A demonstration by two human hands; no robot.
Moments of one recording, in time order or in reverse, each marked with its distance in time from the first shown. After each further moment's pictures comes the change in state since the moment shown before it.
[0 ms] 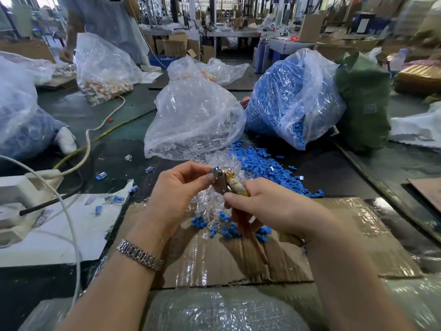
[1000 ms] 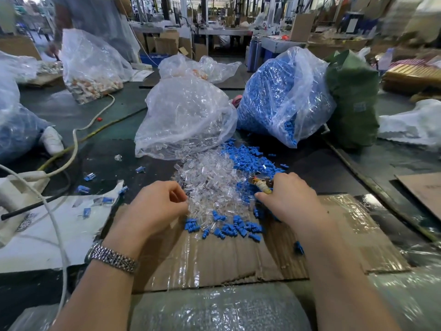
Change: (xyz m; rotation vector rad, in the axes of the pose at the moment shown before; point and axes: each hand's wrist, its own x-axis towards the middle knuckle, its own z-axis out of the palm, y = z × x) left_hand 0.002 -0.004 -0.024 1.011 -0.077 -0.237; right_hand 0.012 0.042 -0.020 -0.642 0.460 0.419
